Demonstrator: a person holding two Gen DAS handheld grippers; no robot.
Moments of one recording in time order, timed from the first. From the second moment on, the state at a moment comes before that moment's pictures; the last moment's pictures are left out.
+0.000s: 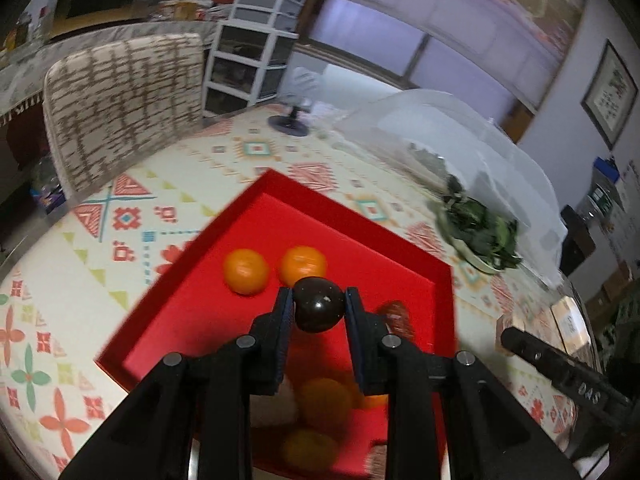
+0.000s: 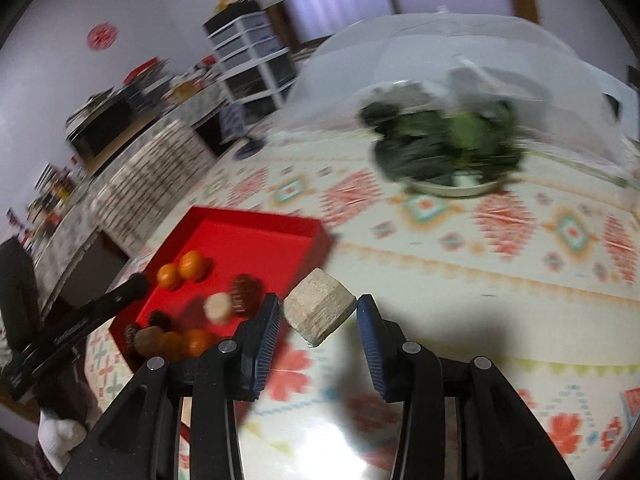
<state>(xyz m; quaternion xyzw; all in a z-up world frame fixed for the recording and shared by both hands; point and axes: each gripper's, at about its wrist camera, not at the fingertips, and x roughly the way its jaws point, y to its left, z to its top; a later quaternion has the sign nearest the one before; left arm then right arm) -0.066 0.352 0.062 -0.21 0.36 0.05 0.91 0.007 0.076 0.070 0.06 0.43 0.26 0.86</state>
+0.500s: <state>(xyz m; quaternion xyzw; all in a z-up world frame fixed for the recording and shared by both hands) -0.067 0.388 0.049 -0.23 0.37 0.06 0.90 0.014 0.182 0.048 0.03 0.45 0.33 0.83</state>
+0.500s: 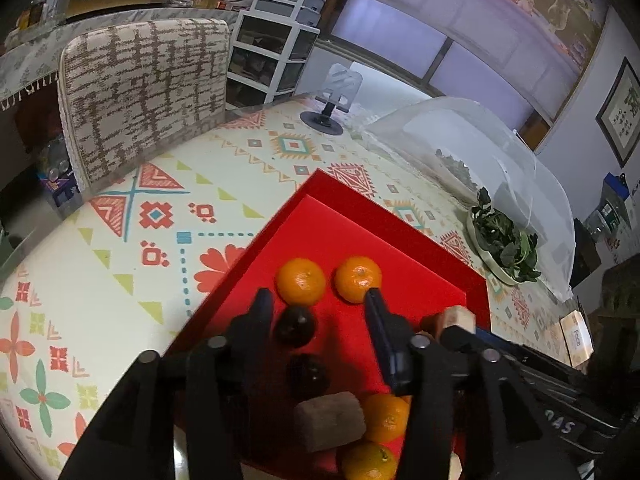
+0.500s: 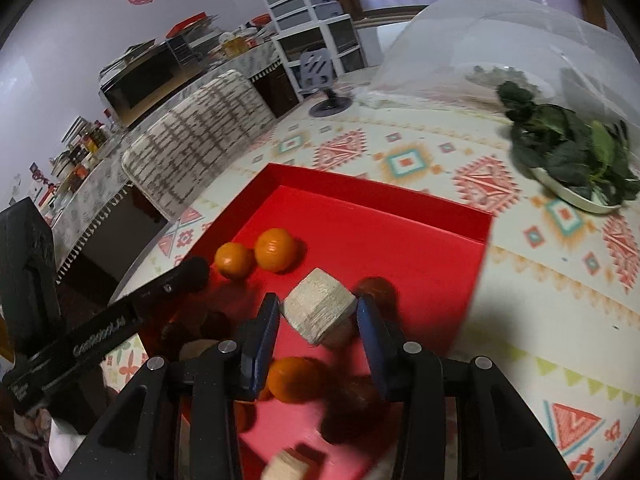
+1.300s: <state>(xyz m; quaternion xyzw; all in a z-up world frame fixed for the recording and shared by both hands) -0.118 0.318 0.086 -0.11 0.32 0.11 0.94 -0.026 0.117 0.056 0.05 0.43 0.30 0.85</state>
